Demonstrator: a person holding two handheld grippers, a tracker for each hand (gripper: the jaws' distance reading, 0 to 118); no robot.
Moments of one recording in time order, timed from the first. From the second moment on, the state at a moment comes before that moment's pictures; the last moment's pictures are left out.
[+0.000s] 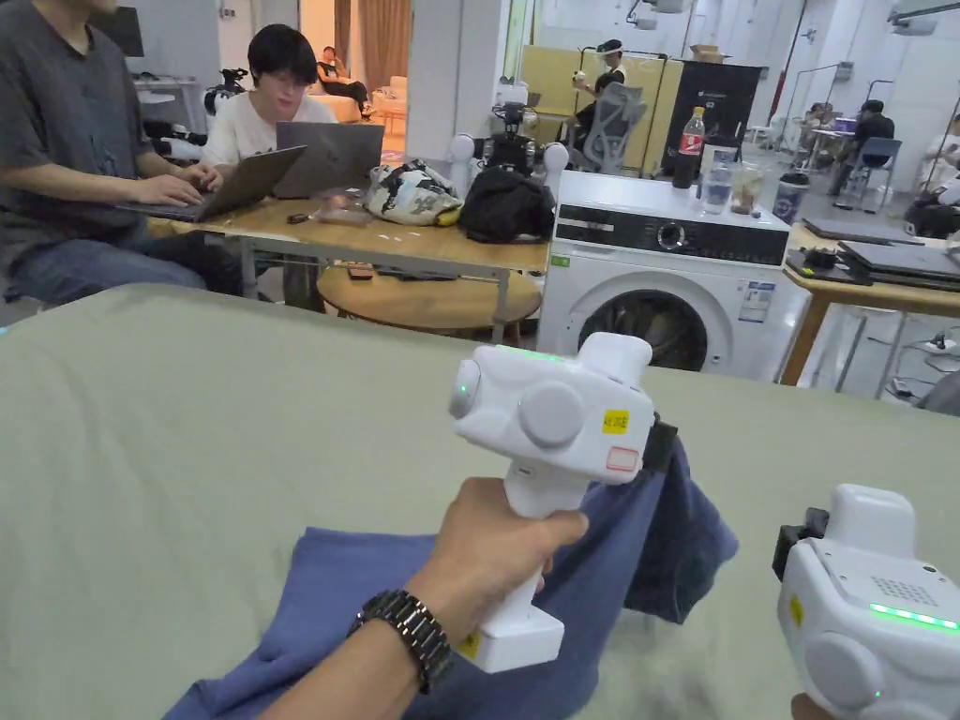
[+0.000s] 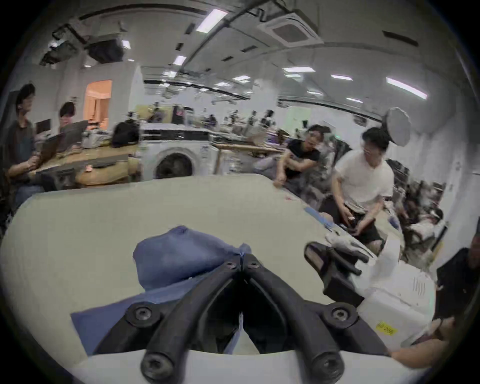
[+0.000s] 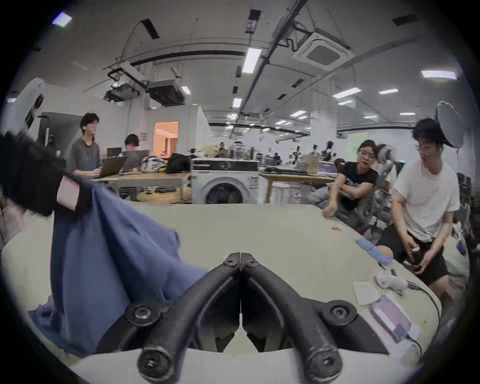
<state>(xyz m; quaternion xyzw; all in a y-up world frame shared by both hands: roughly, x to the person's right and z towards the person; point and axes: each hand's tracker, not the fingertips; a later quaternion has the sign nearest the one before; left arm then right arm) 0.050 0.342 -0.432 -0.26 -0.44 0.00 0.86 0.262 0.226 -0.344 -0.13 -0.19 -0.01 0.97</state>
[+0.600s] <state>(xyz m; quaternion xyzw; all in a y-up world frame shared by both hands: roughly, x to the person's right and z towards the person) 0.000 0.262 -0.392 -0.31 -0.42 0.04 0.86 0.281 0.197 -0.335 -0.15 -0.18 -0.01 0.97</state>
